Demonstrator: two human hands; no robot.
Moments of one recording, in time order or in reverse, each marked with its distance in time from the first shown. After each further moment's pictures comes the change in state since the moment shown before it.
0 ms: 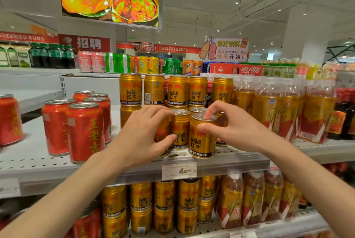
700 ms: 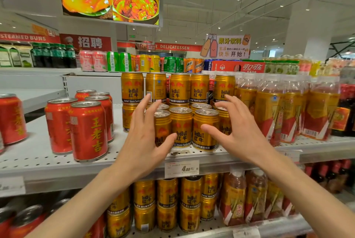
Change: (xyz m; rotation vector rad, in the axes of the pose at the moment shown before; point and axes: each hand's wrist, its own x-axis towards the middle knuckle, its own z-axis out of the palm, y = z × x) left_hand -0.019 0.007 0.025 -0.185 0.178 -0.183; right_hand -0.004 0.031 0.034 -0.130 0.261 -0.022
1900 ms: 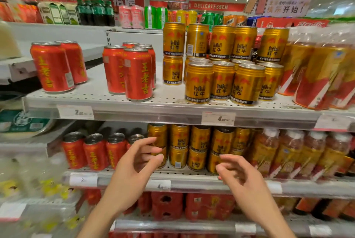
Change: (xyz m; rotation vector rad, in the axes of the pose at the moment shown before) left_hand -0.188 0.002 -0.054 -0.520 -0.027 -0.718; right_hand -0.180 -0.038 0.093 0.739 -0.306 0.469
